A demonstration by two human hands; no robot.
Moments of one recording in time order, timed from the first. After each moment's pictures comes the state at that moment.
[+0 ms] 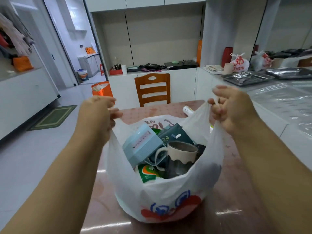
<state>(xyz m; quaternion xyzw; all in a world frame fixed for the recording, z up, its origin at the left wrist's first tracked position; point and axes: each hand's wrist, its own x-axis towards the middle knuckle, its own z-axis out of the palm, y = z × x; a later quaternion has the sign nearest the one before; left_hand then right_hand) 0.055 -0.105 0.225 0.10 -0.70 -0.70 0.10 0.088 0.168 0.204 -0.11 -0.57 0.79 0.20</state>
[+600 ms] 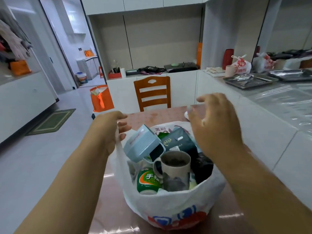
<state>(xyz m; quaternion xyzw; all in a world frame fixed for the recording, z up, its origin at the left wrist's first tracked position) -0.009 -0.098 0.203 0.14 -0.70 -0.70 -0.05 0.075 0.115 0.180 -0.07 -0.88 0.23 0.41</state>
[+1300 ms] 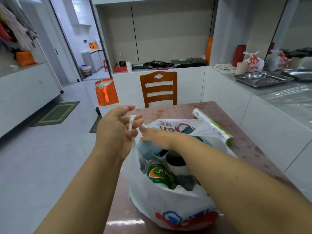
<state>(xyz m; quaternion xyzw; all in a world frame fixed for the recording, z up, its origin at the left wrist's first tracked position) 0.001 -0.106 0.197 0.10 -0.55 -0.83 0.00 -0.050 0.034 0.124 0.12 -0.93 0.30 -0.20</state>
